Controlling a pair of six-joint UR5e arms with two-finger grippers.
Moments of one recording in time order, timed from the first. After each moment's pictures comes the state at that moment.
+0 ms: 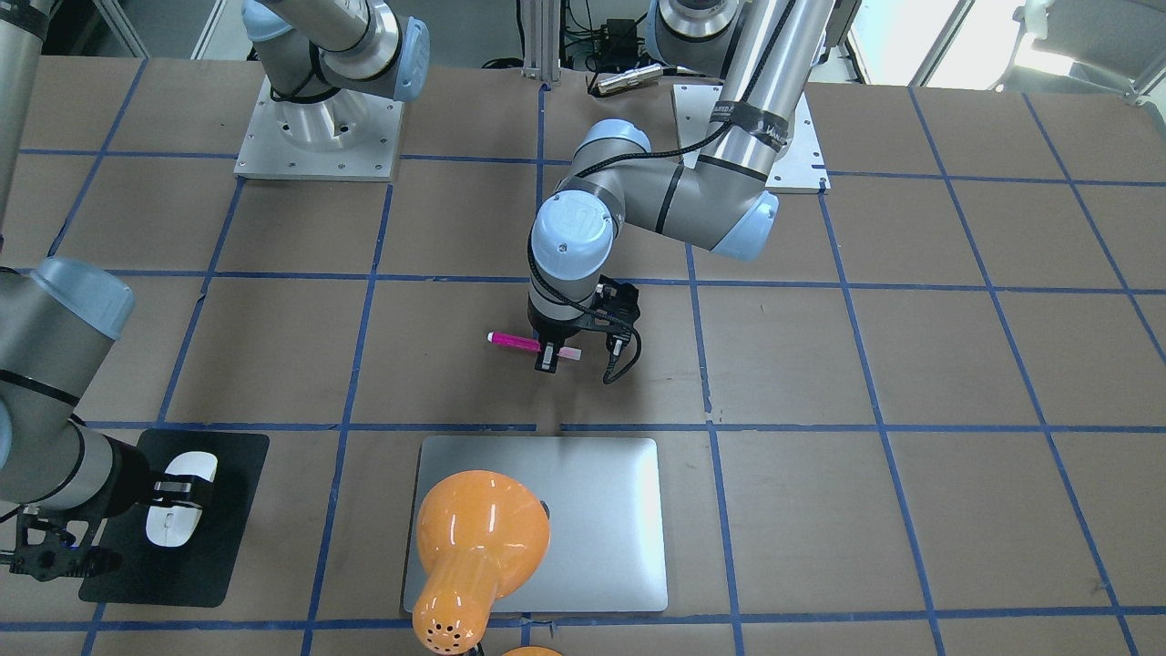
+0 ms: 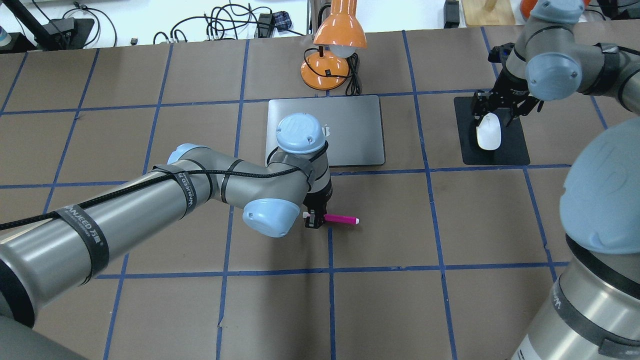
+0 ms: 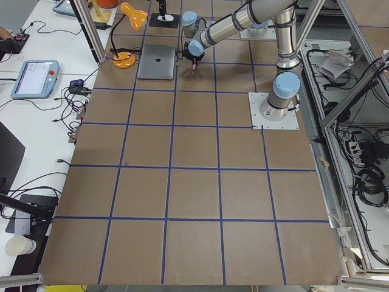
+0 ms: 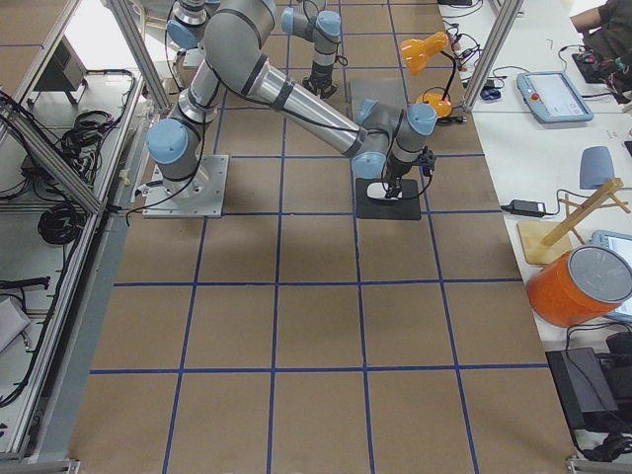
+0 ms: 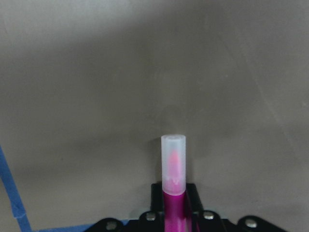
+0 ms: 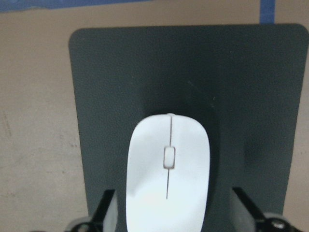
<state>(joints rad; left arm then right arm) -1.97 -2.01 -1.89 -0.90 1.48 -1.77 1.31 -0.97 1.50 -2.00 -1.57 -0.20</state>
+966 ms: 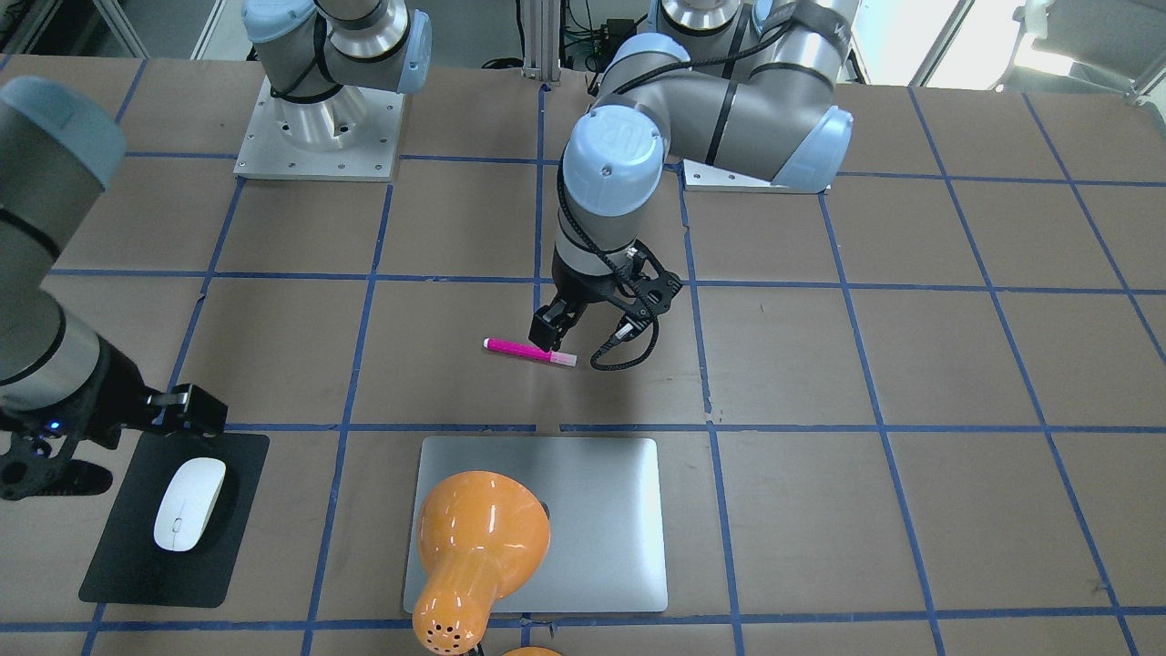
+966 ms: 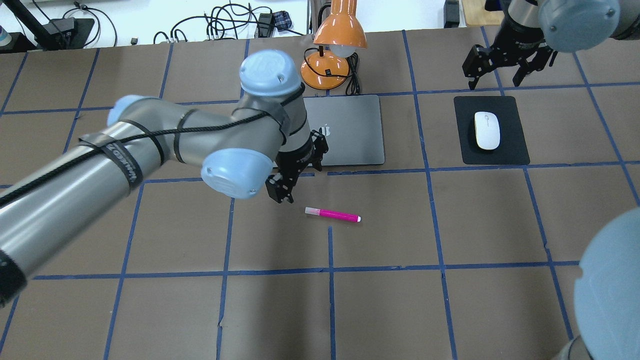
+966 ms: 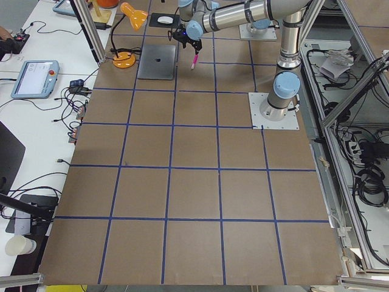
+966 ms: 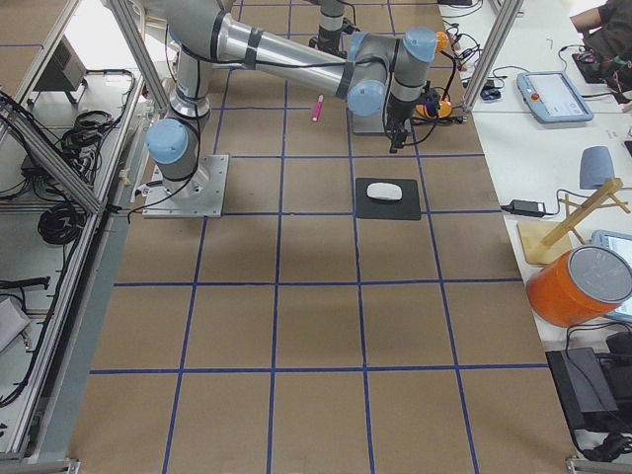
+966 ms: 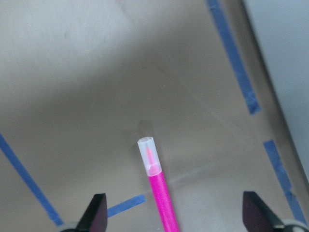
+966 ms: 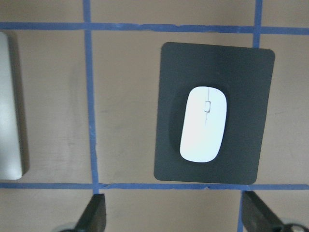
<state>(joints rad) -1.89 -1.82 -1.73 -1.25 1.49 -1.08 1.43 -1.21 1.42 -1.76 -1.59 -0.17</state>
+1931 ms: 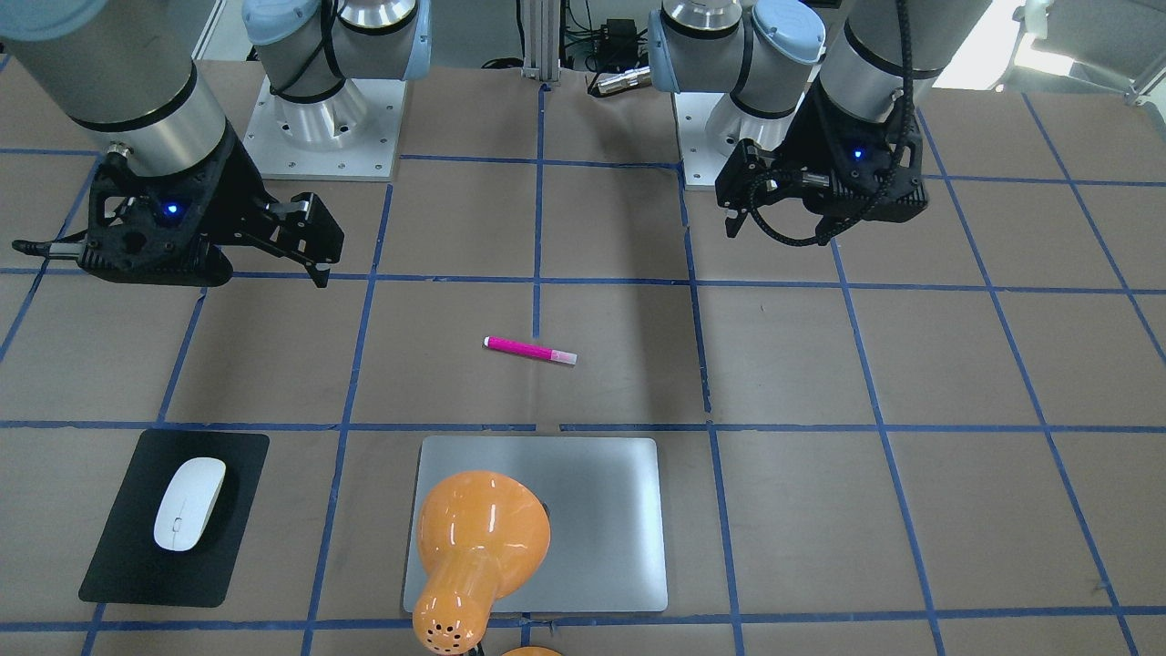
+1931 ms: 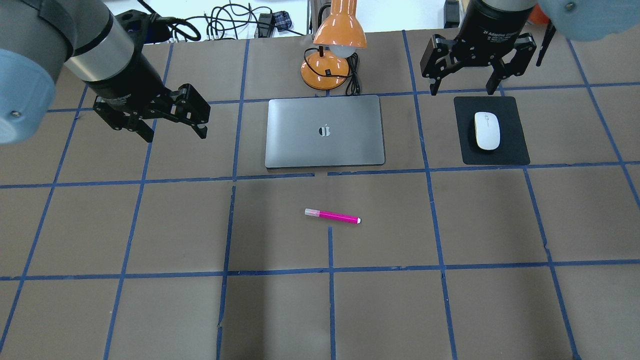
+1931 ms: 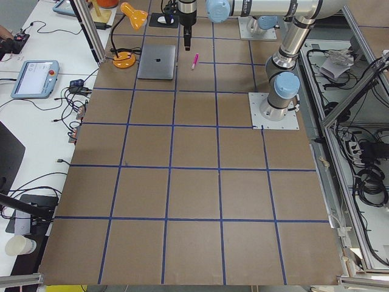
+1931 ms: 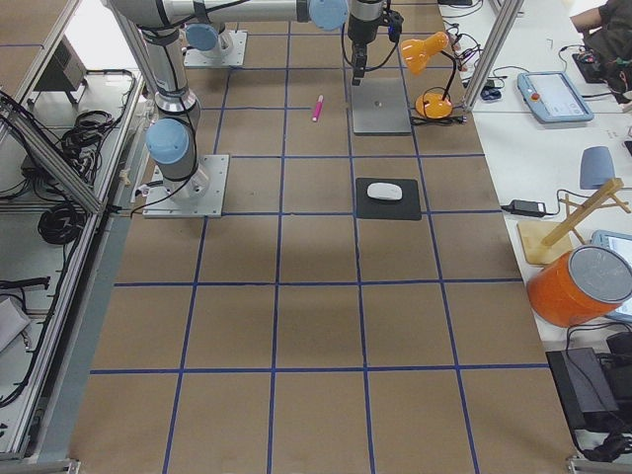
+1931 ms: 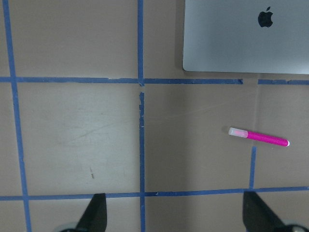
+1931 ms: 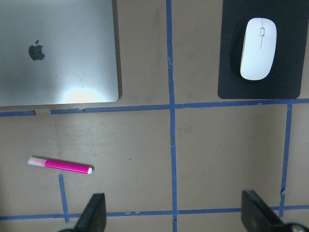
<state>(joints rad) -1.53 -1.53 -1.63 -1.56 1.50 0.07 1.58 -1.44 1.42 -1.53 -1.55 0.05</state>
